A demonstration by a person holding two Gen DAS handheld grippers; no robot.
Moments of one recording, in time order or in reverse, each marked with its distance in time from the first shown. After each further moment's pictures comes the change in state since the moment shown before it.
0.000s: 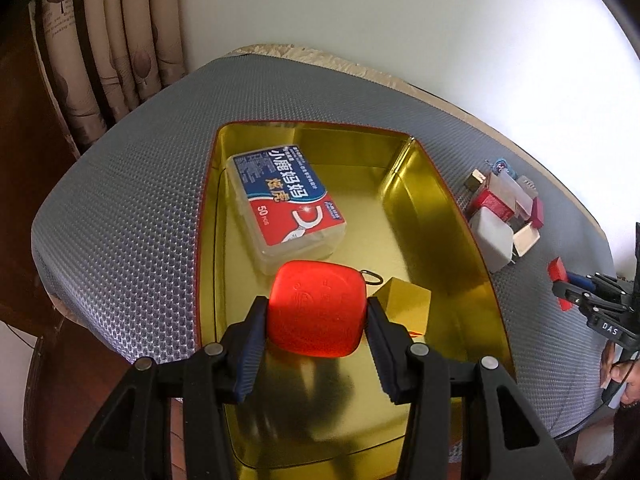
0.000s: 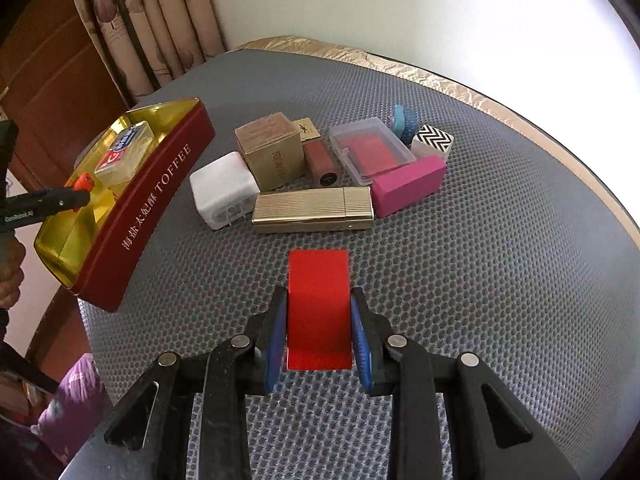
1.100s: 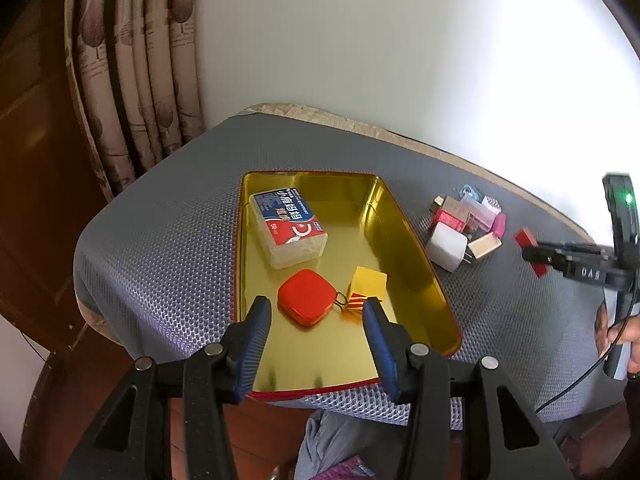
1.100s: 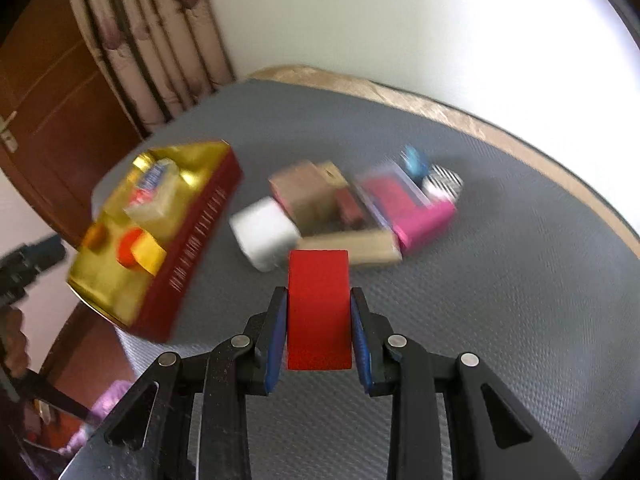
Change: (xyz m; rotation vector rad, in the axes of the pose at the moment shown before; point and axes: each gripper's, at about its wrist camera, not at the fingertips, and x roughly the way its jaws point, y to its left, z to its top) left arm -0.088 -0.019 -0.043 0.014 -0.208 0.027; right arm -0.041 0.033 0.028 0.042 -0.067 0.031
